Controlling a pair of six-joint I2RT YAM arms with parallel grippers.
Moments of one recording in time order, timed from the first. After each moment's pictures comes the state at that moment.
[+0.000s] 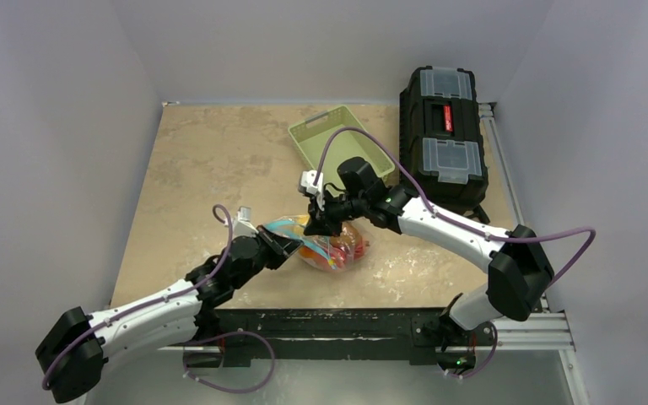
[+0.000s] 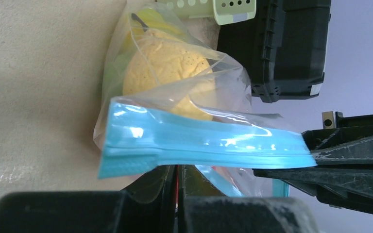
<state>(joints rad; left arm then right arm) -0.86 0.79 0.25 0.16 -0.24 -1.36 0.82 1.49 1.11 -0.26 -0.64 -0.25</state>
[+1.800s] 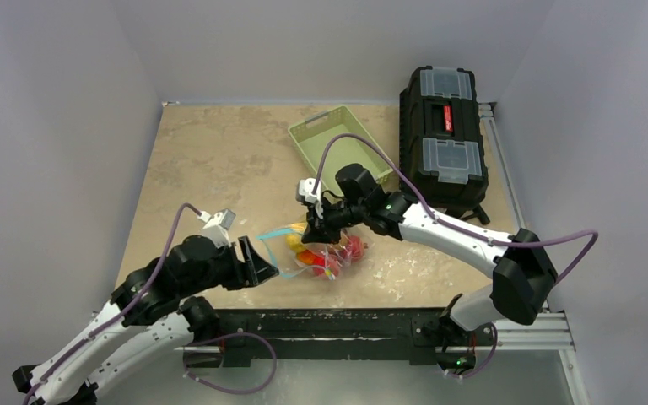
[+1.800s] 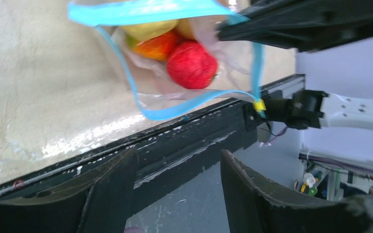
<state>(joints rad) -0.85 0.43 0.68 -0.89 -0.01 -0.99 0.85 1.46 1.08 -0.24 -0.65 -0.25</state>
